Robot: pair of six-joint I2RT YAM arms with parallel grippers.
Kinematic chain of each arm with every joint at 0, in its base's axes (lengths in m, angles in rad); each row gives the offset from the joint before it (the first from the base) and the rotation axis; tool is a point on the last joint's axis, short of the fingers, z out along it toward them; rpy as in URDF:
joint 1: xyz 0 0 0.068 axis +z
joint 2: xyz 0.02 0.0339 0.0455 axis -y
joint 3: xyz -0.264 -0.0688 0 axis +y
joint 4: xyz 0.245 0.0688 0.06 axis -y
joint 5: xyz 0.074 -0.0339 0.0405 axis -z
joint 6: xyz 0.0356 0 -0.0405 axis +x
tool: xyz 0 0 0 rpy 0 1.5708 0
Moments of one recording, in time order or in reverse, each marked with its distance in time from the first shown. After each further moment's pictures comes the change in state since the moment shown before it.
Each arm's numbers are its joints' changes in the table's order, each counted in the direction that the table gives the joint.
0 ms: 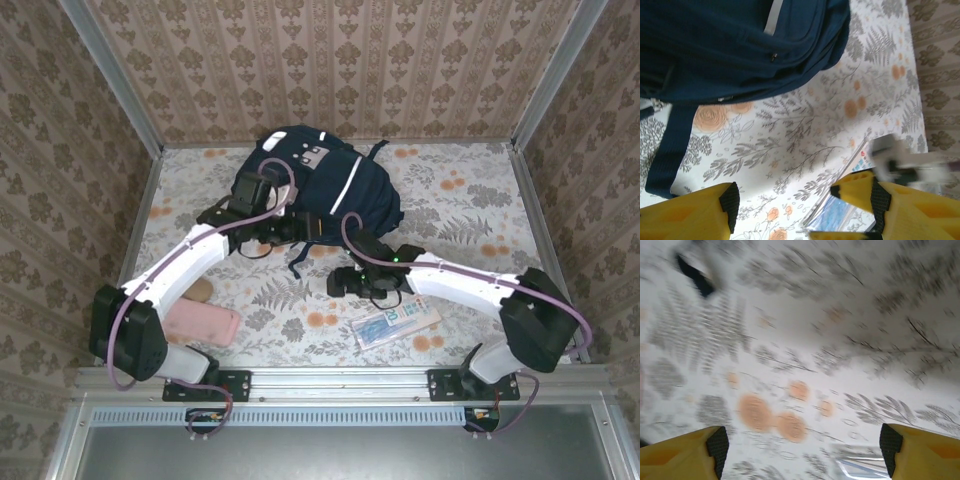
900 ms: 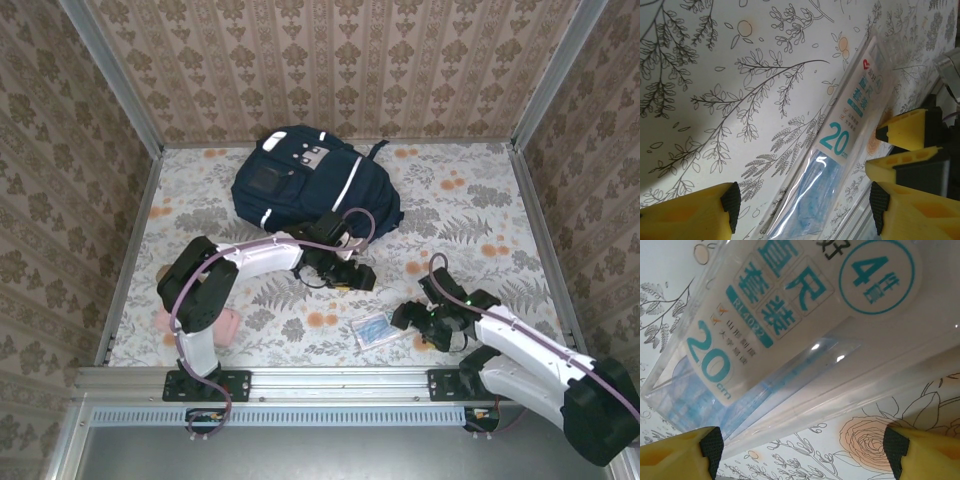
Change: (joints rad) left arm -0.325 -0.422 -0.066 0.129 0.154 0.021; right arm -0.293 0.526 0.541 -0.196 -0.150 0.186
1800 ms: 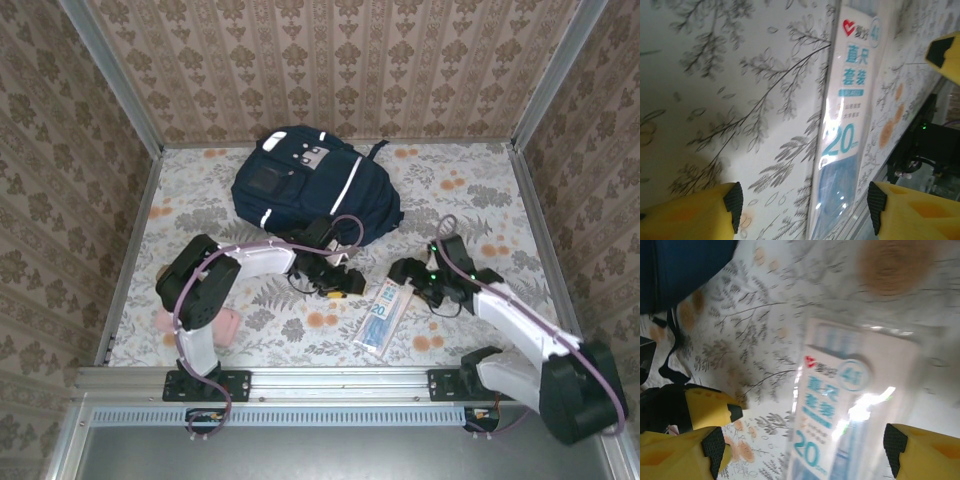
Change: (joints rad) left arm 0.049 -0.019 0.116 0.109 0.088 -0.052; right arm -0.244 -0.089 -0.084 0.303 -0.071 -0.136
